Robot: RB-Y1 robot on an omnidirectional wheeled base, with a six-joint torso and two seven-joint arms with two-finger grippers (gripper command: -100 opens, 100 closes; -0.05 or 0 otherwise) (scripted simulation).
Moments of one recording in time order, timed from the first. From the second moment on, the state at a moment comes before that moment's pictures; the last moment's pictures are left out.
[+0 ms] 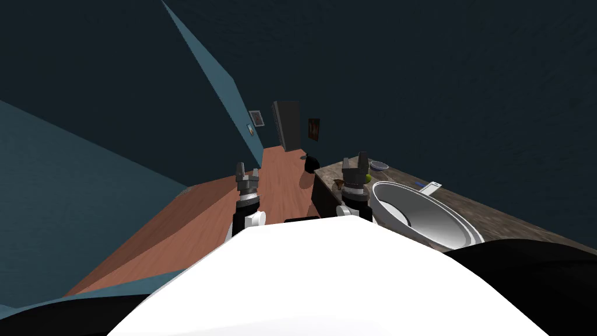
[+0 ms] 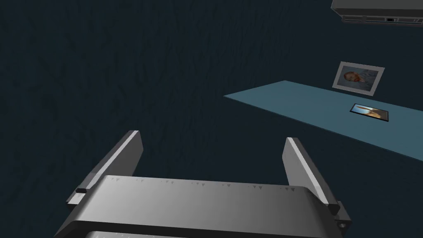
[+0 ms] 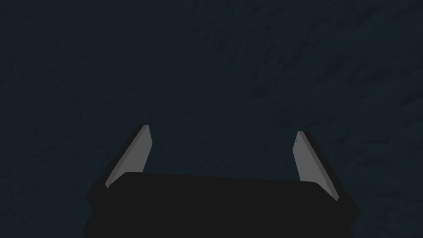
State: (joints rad) left arm 0.48 0.02 -0.06 -2.23 0.02 -0.42 -0.02; right arm 0.54 0.00 0.07 -2.26 -0.05 -0.65 0.17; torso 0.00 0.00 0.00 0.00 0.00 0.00
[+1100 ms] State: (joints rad) left arm 0.48 0.02 -0.06 -2.23 0.02 -0.42 -0.02; right arm 0.50 -0.30 -0.01 -2.12 0.11 -0.64 0.30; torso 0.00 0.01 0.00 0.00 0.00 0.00
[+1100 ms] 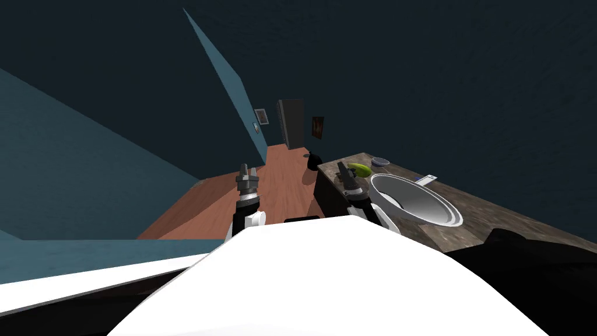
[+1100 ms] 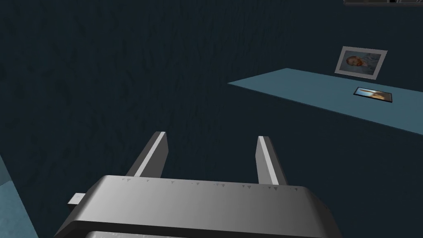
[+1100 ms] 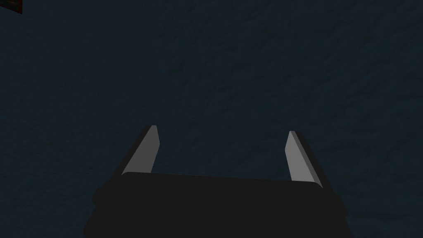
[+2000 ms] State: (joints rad) left arm 0.48 0.02 -0.06 -2.23 0.02 -0.42 -0.02; right arm 0.47 -0.54 -0.09 -1.98 0.26 -0.64 0.45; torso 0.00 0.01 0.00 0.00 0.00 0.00
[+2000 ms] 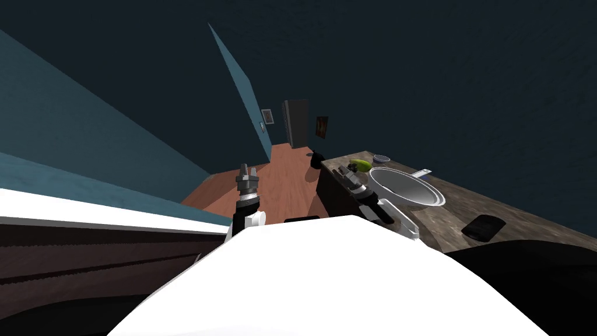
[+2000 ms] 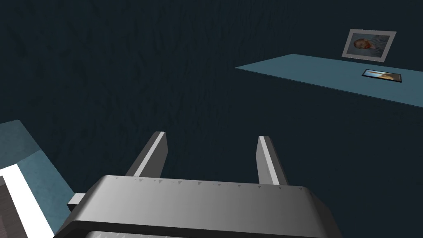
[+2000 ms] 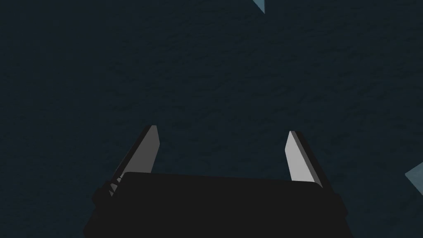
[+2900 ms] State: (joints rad) left arm 0.48 0.02 -0.06 -2.23 0.02 -0.42 -0.02; right arm 0.46 -0.78 -0.15 -1.83 0.41 -0.63 0.56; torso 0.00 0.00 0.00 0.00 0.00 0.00
